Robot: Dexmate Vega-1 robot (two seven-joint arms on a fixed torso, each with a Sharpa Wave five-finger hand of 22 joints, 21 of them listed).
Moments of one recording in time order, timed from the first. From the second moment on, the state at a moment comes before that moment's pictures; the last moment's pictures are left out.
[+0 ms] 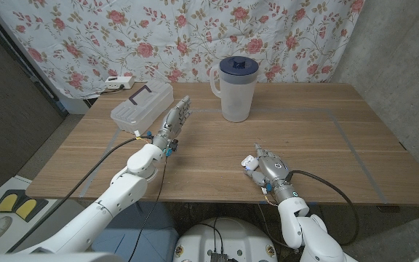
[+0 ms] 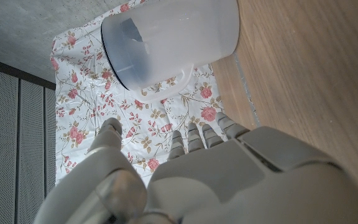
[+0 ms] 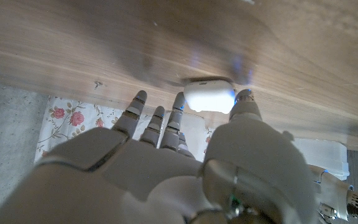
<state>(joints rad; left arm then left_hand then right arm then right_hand) 1.02 0.56 0.41 -1.61 -0.60 -0.26 0.05 0.33 0.10 0.46 -0.15 0.18 0.02 -0.07 0.18 0.18 0.03 0.01 0.22 0.20 -0.04 -0.01 0.18 0.17 0.05 0.00 0.19 0.17 -1.34 -0.73 -0.75 -2.18 -0.90 -0.77 -0.23 0.80 0.15 0.06 -0.15 0.21 -0.13 -0.02 0.20 0.19 0.28 -0.04 0.51 0.56 0.05 -0.02 0.25 0.32 0.19 0.12 0.20 0.17</state>
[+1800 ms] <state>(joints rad) 1.03 0.56 0.41 -1.62 -0.61 -0.27 0.05 0.33 0.10 0.46 -0.15 0.18 0.02 -0.07 0.18 0.18 0.03 0.01 0.22 0.20 -0.04 -0.01 0.18 0.17 0.05 0.00 0.19 0.17 -1.37 -0.72 -0.72 -2.16 -0.85 -0.70 -0.35 0.90 0.17 0.14 -0.15 0.25 -0.09 -0.05 0.20 0.19 0.32 -0.10 0.58 0.60 0.11 -0.04 0.29 0.35 0.22 0.06 0.20 0.17</state>
